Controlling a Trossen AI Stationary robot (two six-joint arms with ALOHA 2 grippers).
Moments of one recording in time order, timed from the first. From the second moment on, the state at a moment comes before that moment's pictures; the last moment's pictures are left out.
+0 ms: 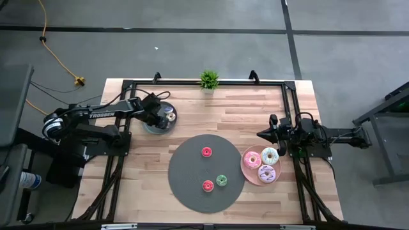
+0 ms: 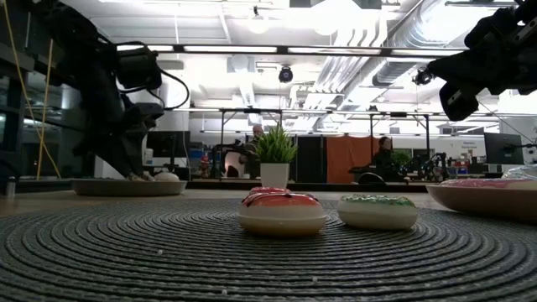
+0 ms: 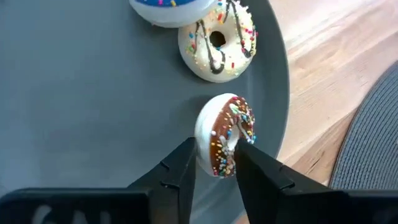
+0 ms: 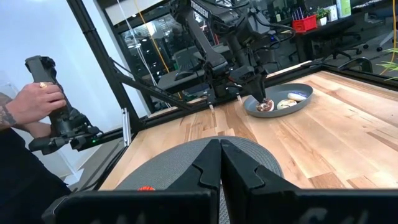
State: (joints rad) left arm 0.55 1.13 0.50 -0.46 0.15 -0.61; right arm -0.01 0.01 0.01 0.03 -0.04 0.36
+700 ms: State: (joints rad) left arm 0.57 1.06 0.50 -0.51 0.04 -0.58; right arm -0.01 0.01 0.01 0.03 -0.04 0.36
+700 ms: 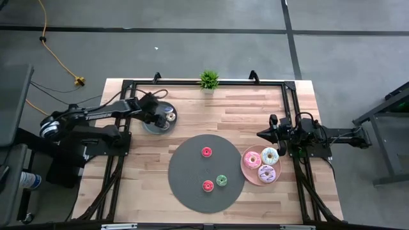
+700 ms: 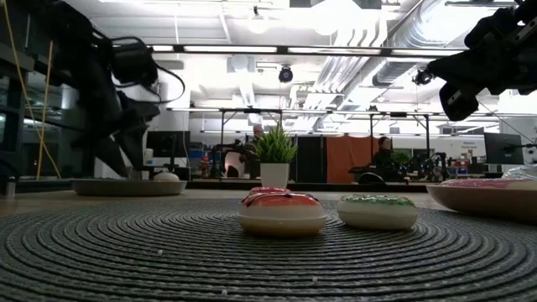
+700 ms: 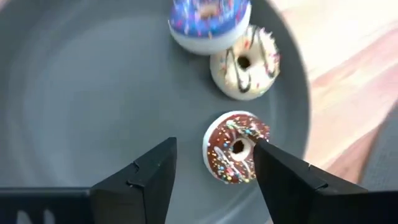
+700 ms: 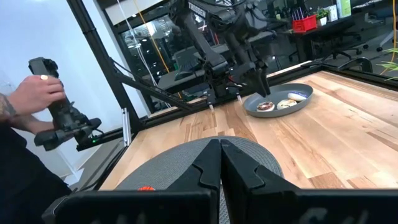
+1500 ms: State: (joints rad) left arm 0.48 0.71 0.50 -0.41 0.47 -0.73; right arm -0.01 0.01 0.01 0.03 -0.04 0.36
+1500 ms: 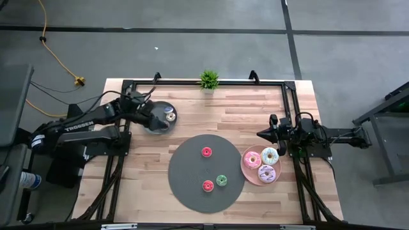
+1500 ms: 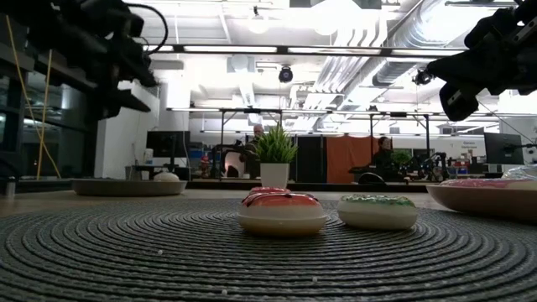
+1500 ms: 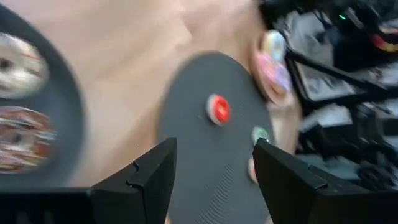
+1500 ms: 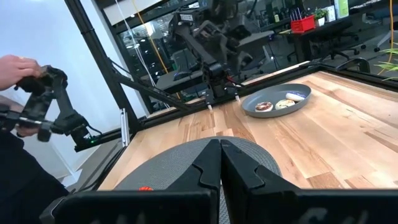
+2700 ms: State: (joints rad) left arm -0.25 1.38 0.69 -0.04 0.30 -1.16; right arm -0.01 0.01 0.01 0.03 -0.04 0.36
